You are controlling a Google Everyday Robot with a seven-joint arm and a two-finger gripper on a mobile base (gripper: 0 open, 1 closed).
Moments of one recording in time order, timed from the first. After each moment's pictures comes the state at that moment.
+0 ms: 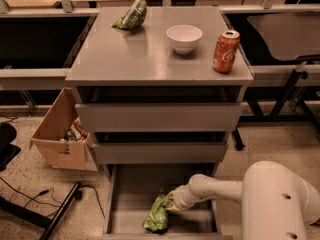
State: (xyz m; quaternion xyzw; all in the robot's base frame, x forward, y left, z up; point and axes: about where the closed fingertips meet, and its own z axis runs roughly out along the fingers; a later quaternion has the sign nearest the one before) arm 0.541 -0.049 0.201 -0.67 0.69 0.18 0.22
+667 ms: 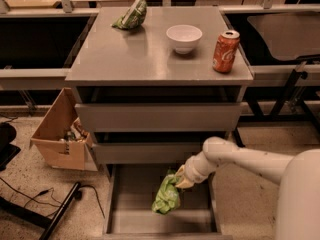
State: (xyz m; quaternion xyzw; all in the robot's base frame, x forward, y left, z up) arm 0.558 -0.084 0.388 -0.67 0.69 0.19 0.20
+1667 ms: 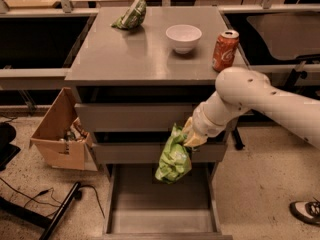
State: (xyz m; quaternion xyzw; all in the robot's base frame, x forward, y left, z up) arm 0.556 -0.094 0.675 -0.71 0.66 0.11 0.19
